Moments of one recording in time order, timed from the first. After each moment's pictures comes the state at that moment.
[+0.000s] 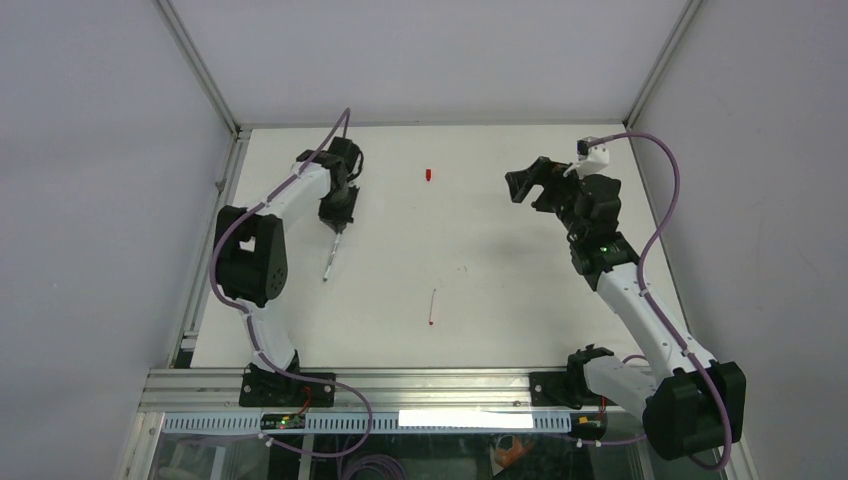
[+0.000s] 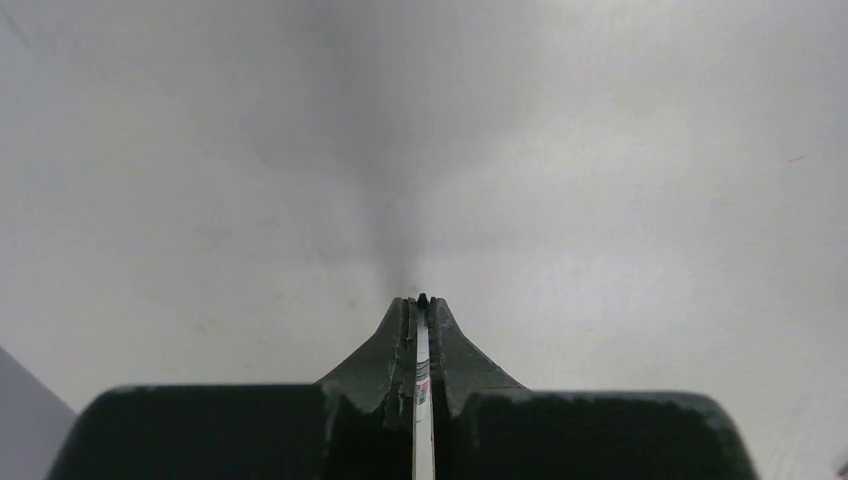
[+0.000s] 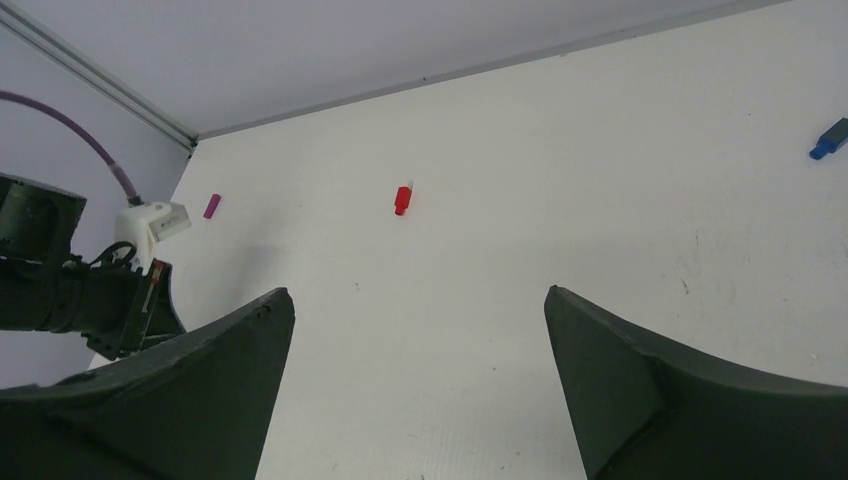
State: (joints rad) left arm -0.25 1.88 1.41 -0.94 -0.20 -0.09; right arm 0.25 1.04 0.77 0.10 -0.08 0.45
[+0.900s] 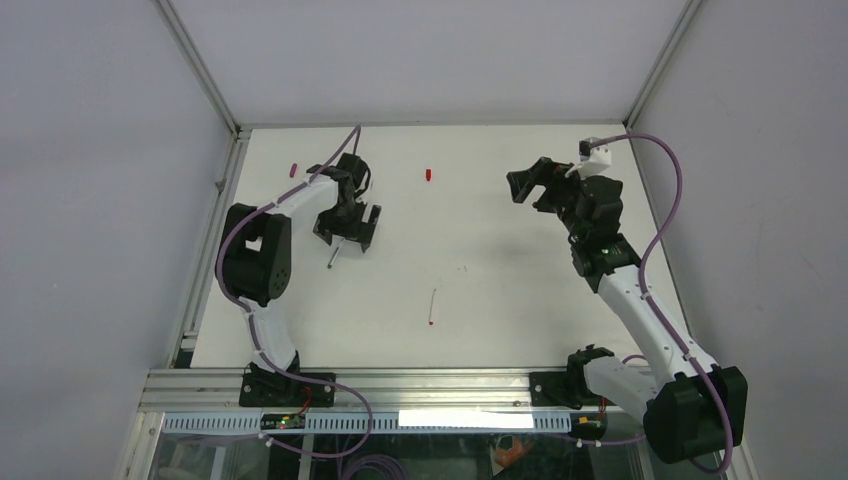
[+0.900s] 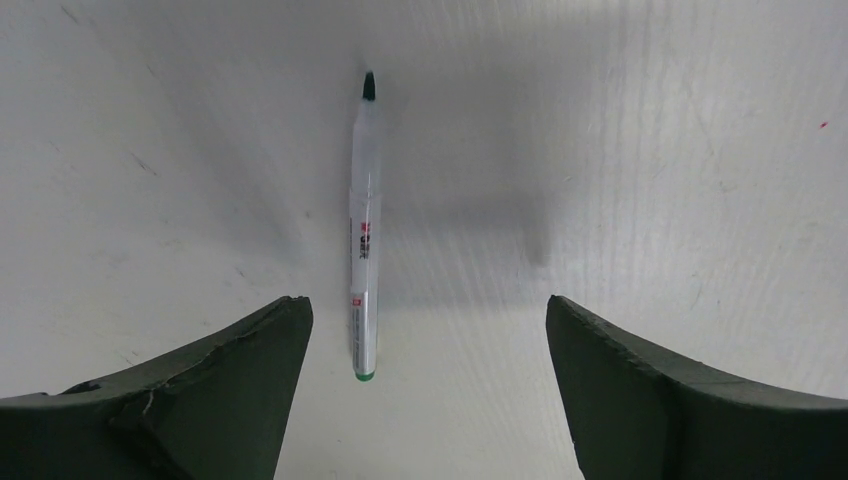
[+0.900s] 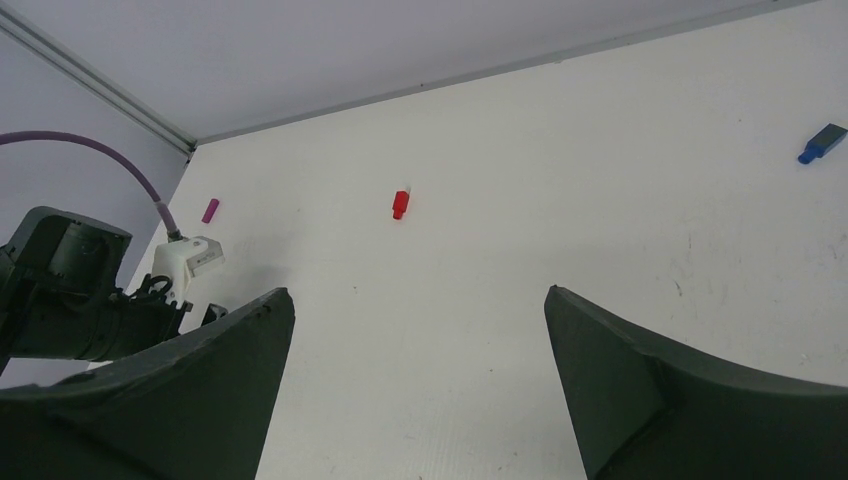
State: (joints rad) left arm -0.33 1.93 1.40 -0.84 -0.15 -0.08; right arm 0.25 1.02 0.77 0.09 -0.07 0.44
